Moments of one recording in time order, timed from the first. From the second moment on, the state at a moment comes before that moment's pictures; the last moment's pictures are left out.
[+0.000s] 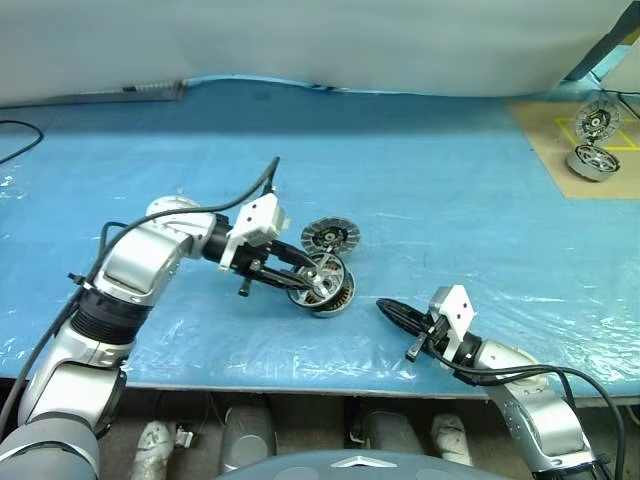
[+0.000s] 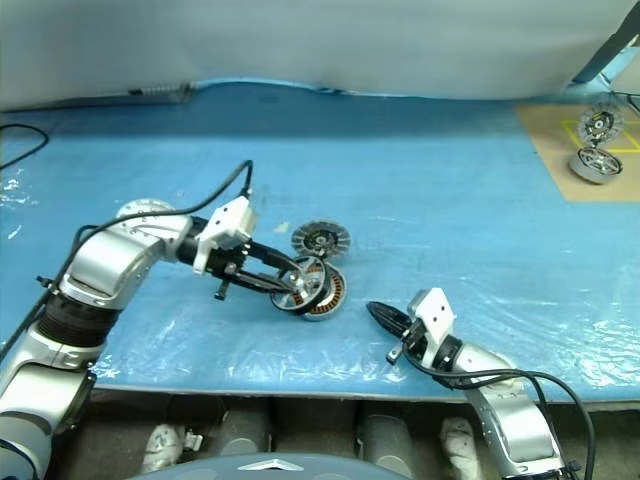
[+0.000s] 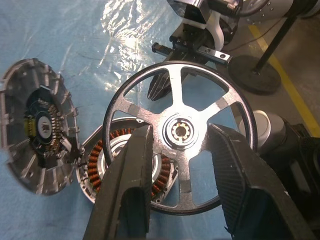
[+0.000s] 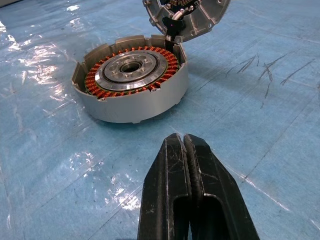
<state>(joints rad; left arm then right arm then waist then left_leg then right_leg) -0.63 0.62 -0.26 -0.14 -0.35 0.55 -1.39 0.21 -0.46 0.04 -0.30 0.32 0.20 0.74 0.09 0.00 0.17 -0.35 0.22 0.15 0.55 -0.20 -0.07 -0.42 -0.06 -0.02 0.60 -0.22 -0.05</state>
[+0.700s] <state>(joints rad) -0.64 0.53 -0.34 0.08 -0.19 0.36 -1.29 0.18 -0.44 0.05 -0.29 0.31 0.19 0.73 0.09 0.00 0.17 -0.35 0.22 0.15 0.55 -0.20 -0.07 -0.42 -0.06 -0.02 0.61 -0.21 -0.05</state>
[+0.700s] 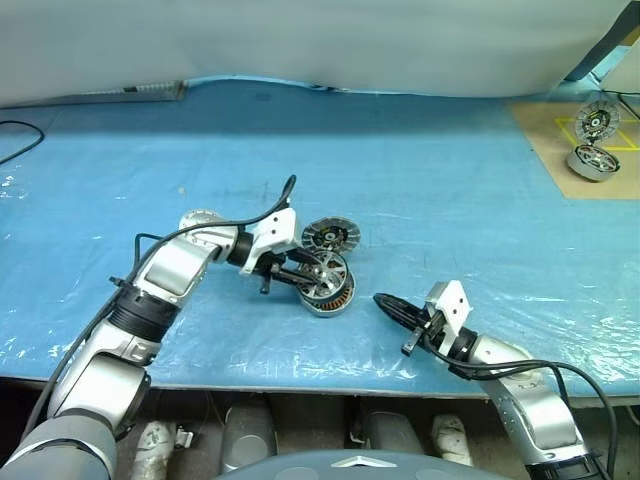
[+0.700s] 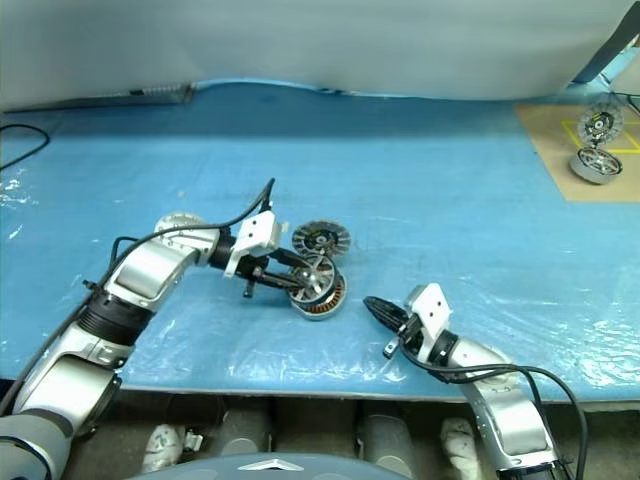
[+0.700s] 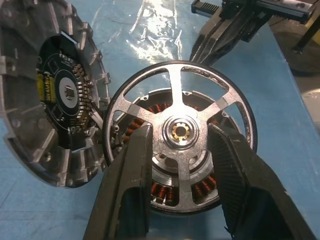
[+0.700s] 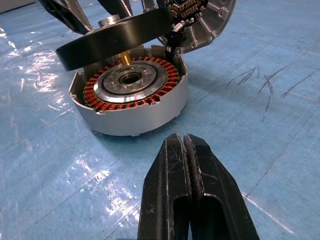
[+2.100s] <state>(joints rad) -0.71 0.52 -0.34 0.07 -0.20 0.36 -1.35 0.16 -0.45 0.05 -0.26 0.27 0.19 0.72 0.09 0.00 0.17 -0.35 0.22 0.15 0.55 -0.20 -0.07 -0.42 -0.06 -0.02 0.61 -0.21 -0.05</state>
